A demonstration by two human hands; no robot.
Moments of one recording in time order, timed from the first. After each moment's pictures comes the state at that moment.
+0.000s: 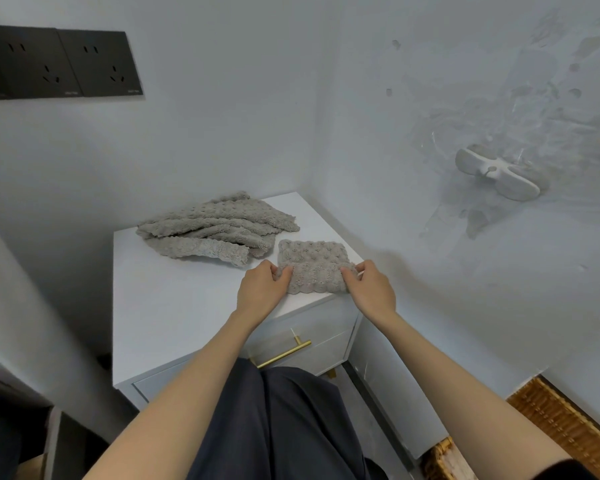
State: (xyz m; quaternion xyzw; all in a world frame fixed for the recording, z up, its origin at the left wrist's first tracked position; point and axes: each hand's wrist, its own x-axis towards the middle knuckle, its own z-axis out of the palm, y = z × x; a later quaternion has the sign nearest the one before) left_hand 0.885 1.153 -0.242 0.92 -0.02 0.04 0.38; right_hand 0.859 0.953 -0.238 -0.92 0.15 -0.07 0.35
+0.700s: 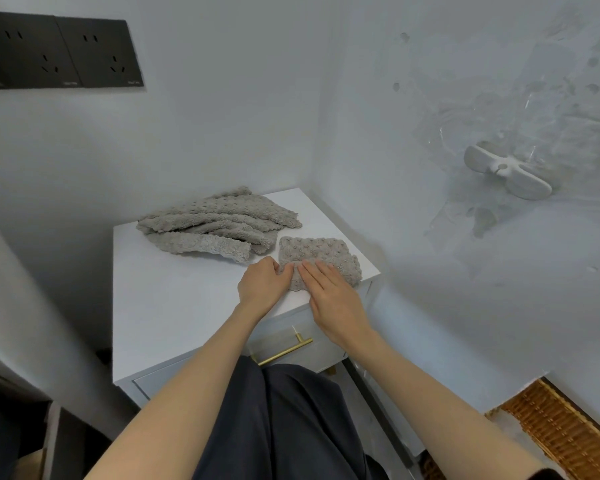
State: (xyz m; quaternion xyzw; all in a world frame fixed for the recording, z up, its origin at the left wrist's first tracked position) left_hand 0.895 1.150 -0.244 0.94 0.01 0.02 0.35; right_hand 0.837 1.005 -0.252 -0.95 -0.20 -0.22 0.07
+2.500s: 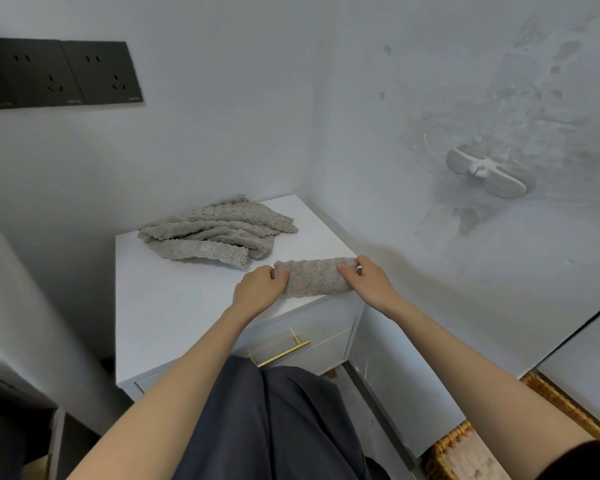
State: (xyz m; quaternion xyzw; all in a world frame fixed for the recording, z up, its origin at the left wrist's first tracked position) left_hand 0.881 1.159 -0.229 0.94 -0.04 -0.03 0.34; right_hand 0.860 0.939 -0.222 -0.90 0.07 -0.01 0.42
